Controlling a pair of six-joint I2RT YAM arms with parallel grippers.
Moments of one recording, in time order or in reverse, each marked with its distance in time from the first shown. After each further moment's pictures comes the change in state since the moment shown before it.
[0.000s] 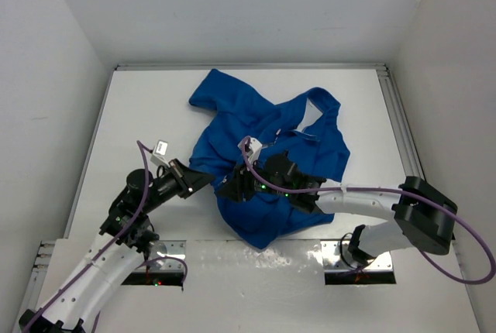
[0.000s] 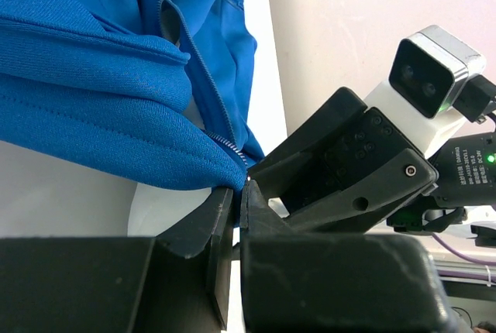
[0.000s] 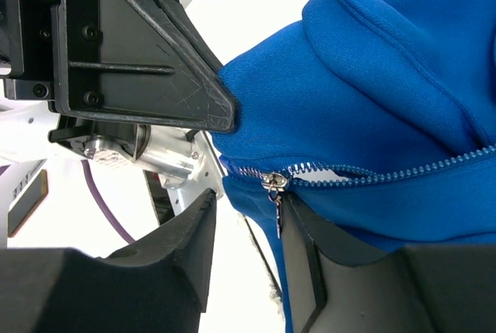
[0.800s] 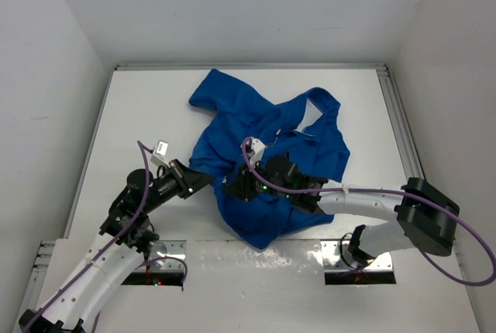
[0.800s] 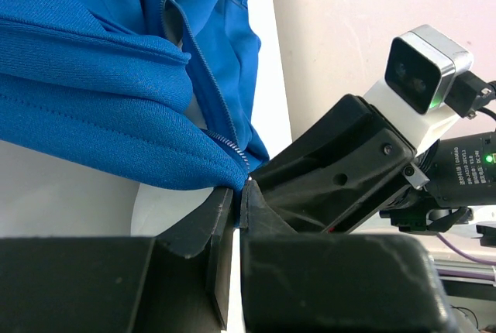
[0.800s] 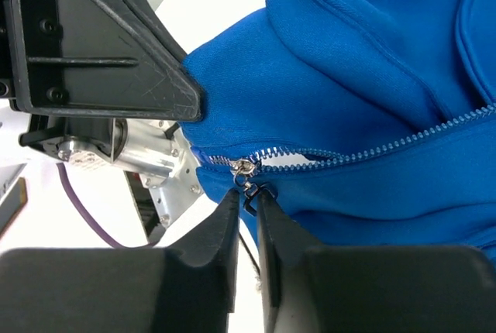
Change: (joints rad) left arm 0.000 0.000 0.000 -0.011 -0.002 0.013; right arm 0.000 -0.017 -0.011 -0.052 0.051 -0.003
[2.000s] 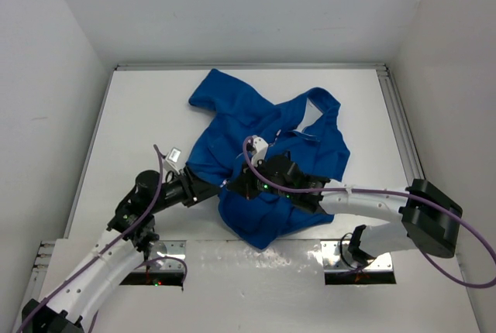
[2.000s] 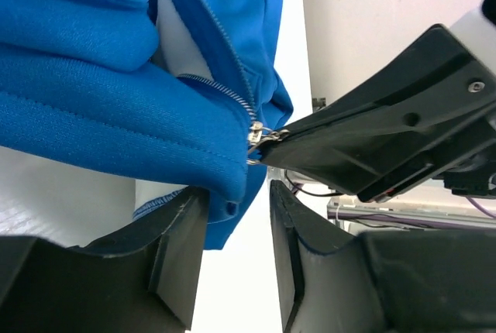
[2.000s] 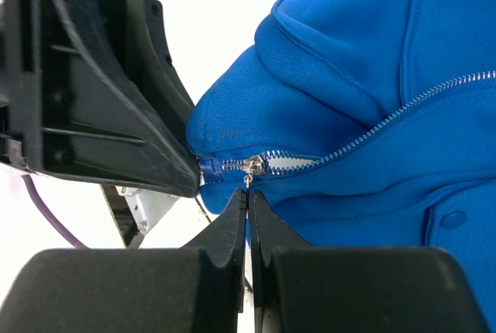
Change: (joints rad) left arm 0.000 0.053 -0.081 0.026 0.126 0.048; right arm 0.000 -0.024 0.015 -0.079 0.079 -0.023
